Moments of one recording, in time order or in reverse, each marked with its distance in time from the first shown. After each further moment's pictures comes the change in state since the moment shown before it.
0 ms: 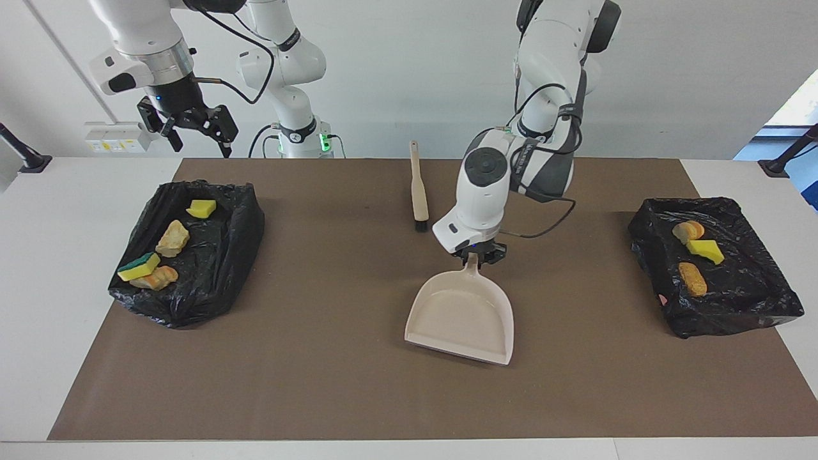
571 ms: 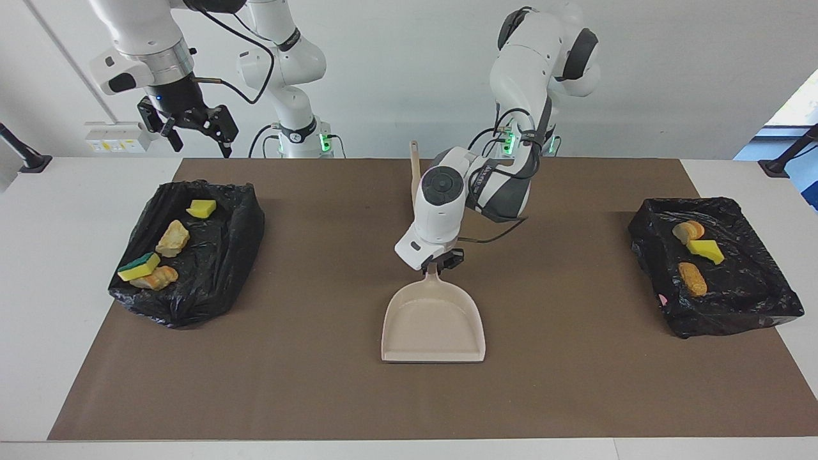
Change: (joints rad) left arm -0.041 0.085 -0.001 0.117 -0.101 -0.006 -0.223; right arm 0.000 0.000 0.000 0.000 0.000 0.000 0.000
